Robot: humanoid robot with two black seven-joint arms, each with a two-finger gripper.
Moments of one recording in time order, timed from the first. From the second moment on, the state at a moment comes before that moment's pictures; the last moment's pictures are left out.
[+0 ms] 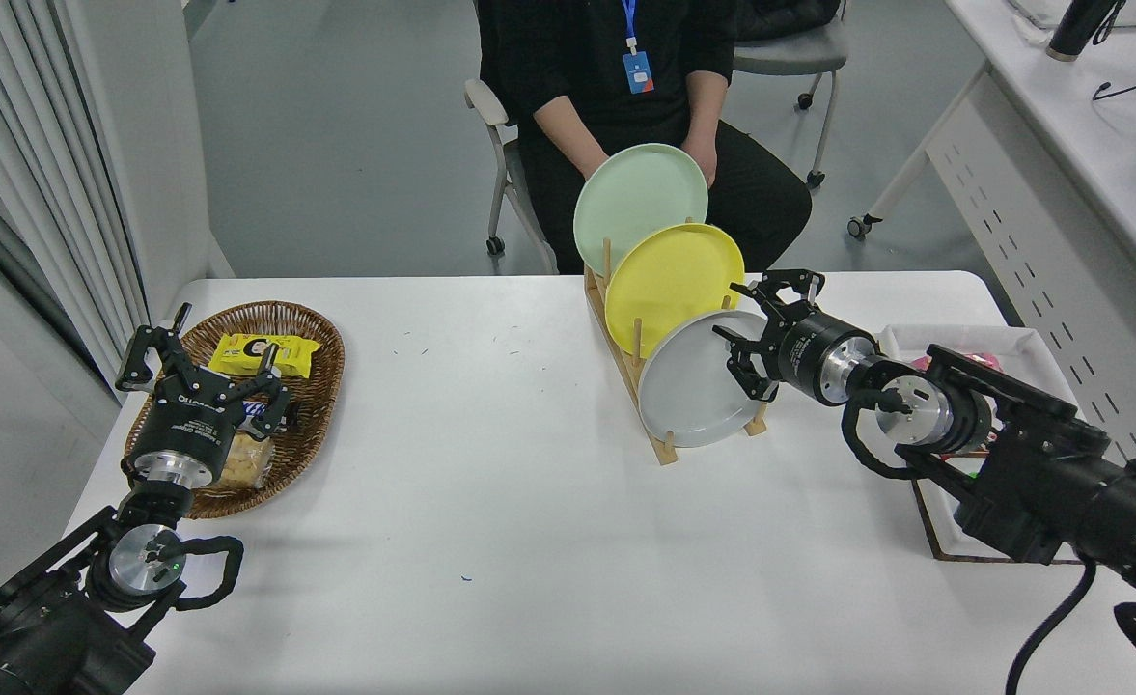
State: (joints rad) left arm -0.41 0.35 -1.02 -0.69 0.04 -0.47 -0.51; right arm 0.91 -0.30 0.35 0.79 0.21 0.01 0.02
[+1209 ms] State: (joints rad) left arm -0.41 0.35 -1.02 -0.69 0.04 -0.47 -0.51; right arm 0.91 -0.30 0.35 0.80 0.21 -0.01 0.02
